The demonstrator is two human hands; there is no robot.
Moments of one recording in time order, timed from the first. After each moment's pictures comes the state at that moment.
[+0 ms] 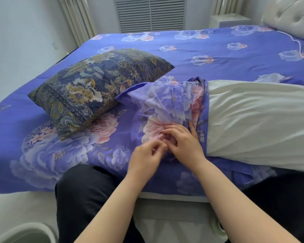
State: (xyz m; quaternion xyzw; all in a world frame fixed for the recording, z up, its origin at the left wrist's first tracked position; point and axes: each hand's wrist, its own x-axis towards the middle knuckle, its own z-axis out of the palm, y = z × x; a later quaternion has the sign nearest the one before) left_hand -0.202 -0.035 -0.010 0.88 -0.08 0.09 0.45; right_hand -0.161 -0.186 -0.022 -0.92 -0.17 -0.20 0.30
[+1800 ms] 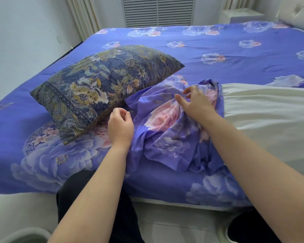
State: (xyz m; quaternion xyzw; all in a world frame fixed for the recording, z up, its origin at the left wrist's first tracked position) left_hand -0.076 0.043 0.001 0.86 0.17 0.26 0.41; right_hand -0.039 -0.184 0.056 -0.93 -0.01 -0.08 0.36
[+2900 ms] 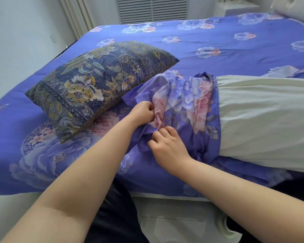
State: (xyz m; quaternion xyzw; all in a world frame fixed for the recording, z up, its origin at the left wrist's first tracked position) left_hand -0.039 -0.007 0.028 0.97 -0.07 -0.02 0.24; right_hand -0.147 -0.128 -0.016 -0.91 -0.31 -0.27 0.02
